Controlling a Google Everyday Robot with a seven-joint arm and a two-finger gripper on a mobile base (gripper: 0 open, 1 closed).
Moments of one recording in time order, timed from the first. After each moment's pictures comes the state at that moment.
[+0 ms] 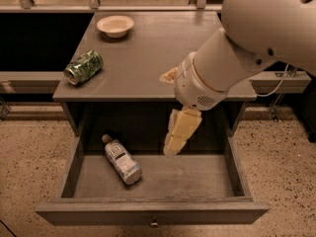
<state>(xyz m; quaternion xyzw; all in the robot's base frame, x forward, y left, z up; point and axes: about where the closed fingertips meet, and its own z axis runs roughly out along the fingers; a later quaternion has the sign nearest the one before) 0.457 -0.019 0.893 -0.71 0.65 0.09 0.26</state>
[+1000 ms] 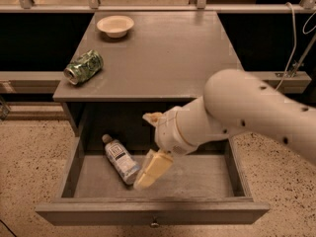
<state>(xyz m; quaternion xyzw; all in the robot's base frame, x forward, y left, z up) 0.434 0.033 0.799 -0.65 0.66 0.19 0.31</state>
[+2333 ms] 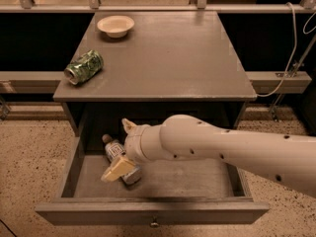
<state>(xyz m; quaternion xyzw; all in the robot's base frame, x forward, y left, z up) 0.493 0.117 0.719 -0.59 0.67 0.18 0.42</state>
